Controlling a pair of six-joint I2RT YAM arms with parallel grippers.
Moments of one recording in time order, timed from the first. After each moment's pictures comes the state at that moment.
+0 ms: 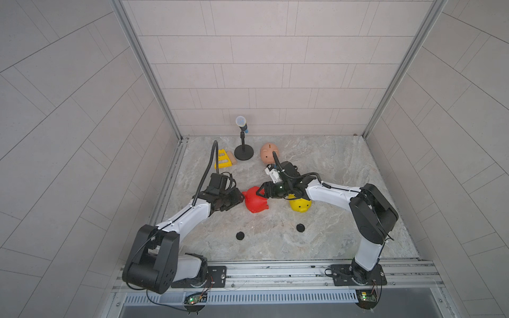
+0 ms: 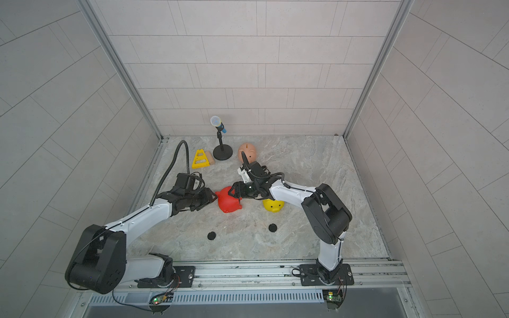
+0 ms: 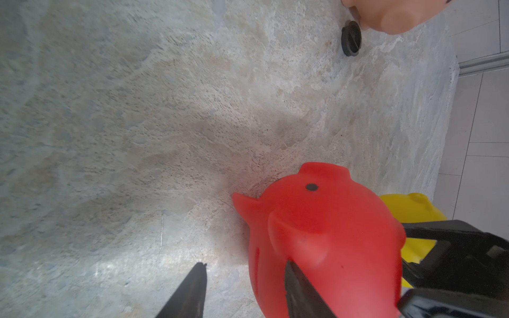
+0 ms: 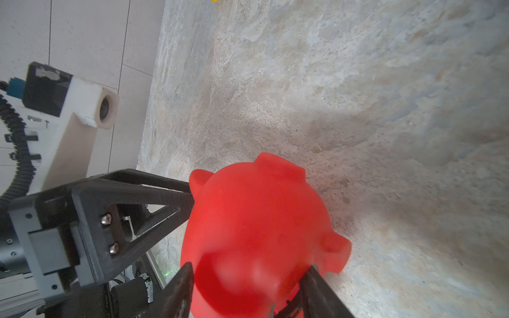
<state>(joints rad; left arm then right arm) -0.27 1.32 0.66 -0.30 0.32 -0.70 0.67 1.81 1.16 -0.13 -0.44 0.64</state>
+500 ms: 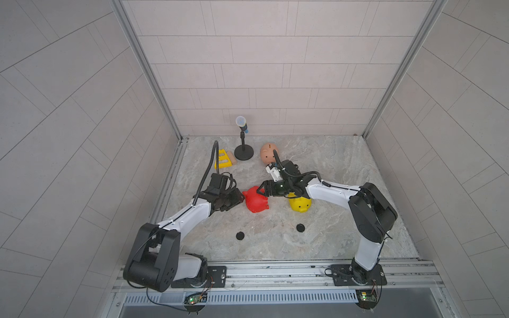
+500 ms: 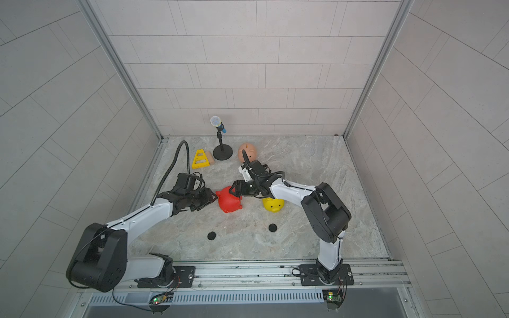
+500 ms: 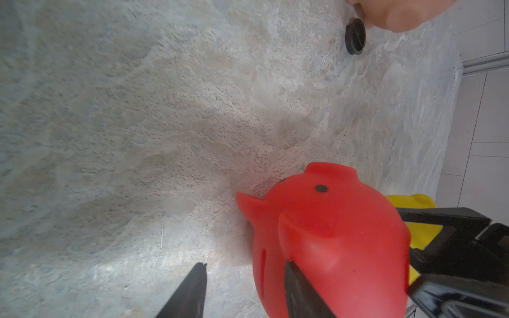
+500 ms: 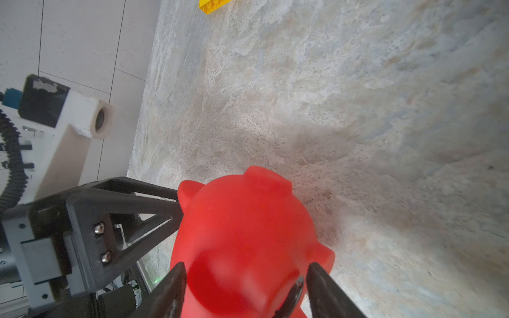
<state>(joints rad) -0.27 1.33 0.66 -0.29 0.32 -0.70 0.65 1.83 1.19 -0.14 -0.42 0.61</state>
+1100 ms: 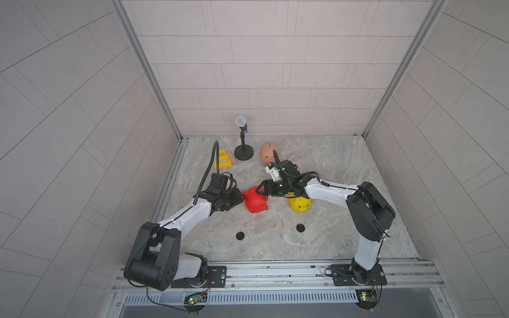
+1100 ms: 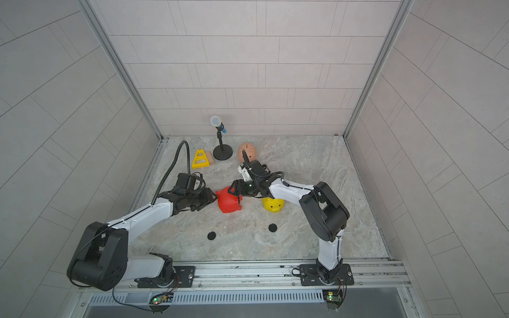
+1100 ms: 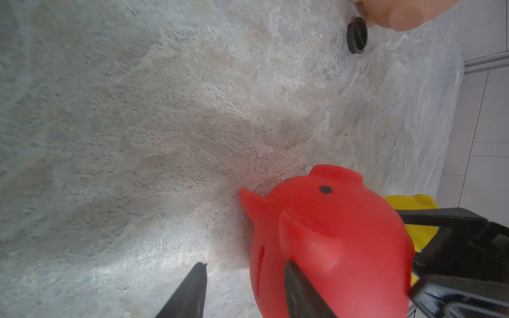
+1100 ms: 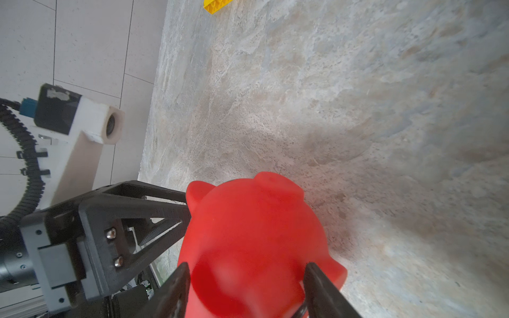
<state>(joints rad) -0.27 1.34 0.66 -0.29 0.32 -0.70 0.65 1.83 1.18 -0.10 -0.47 0.67</state>
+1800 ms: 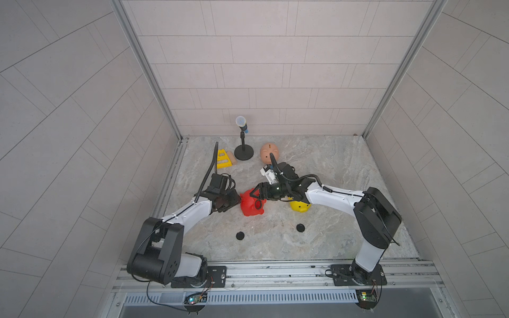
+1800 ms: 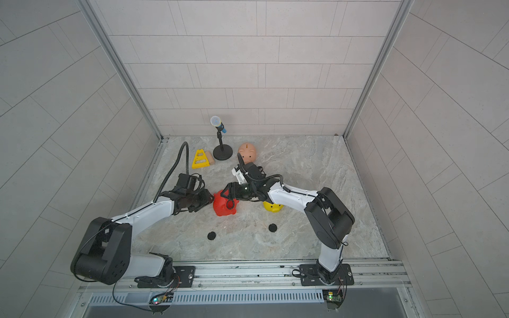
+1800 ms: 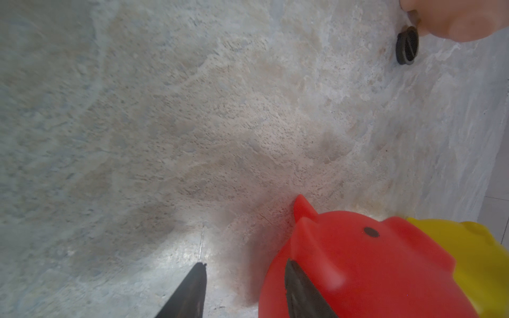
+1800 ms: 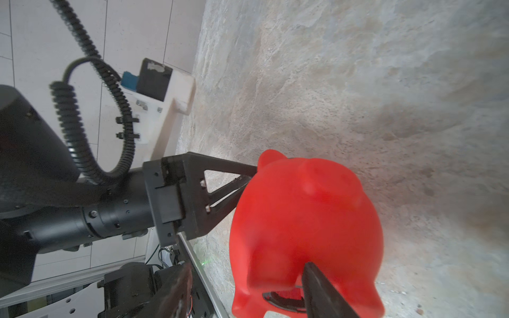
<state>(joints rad) -0.25 1.39 0.66 -0.31 0.24 -0.70 0.74 1.76 1.17 -0.07 -0.50 0.77</state>
